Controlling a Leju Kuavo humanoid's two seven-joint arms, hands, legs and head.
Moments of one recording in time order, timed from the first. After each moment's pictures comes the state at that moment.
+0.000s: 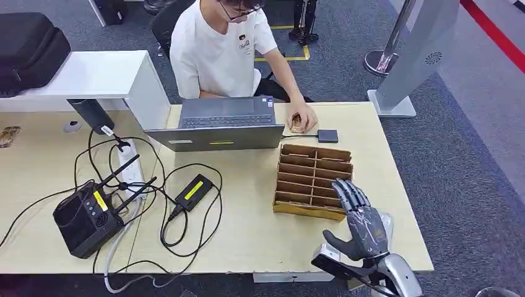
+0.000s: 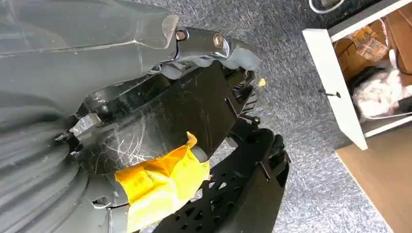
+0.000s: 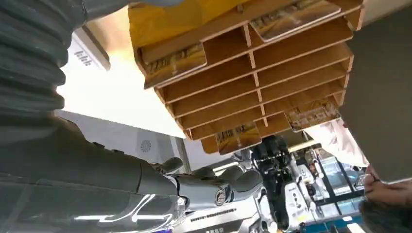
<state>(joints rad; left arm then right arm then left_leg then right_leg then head) 0.26 0.14 -0.58 -1.05 0.31 0.19 0.11 0.01 -0.17 0.37 -1.37 0.91 -0.45 -0.40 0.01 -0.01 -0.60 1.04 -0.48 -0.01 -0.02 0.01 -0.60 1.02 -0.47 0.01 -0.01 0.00</state>
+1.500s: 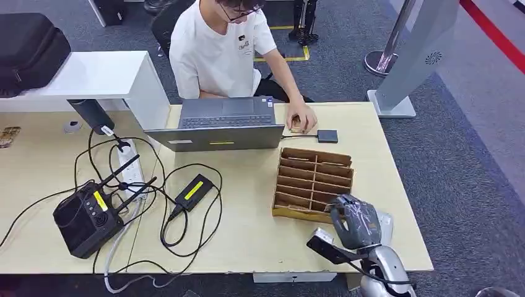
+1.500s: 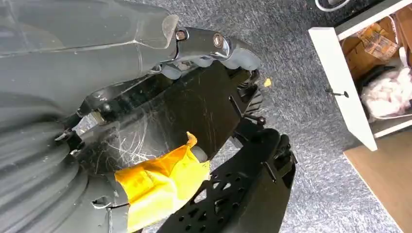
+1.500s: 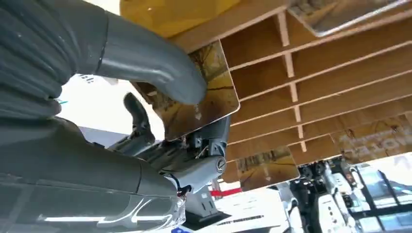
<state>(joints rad) 0.24 0.16 -0.65 -1.05 0.36 0.24 0.13 -0.10 -0.12 0.37 -1.13 0.95 -0.51 -0.34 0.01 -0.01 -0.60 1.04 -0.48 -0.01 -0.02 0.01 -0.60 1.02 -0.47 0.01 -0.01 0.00</state>
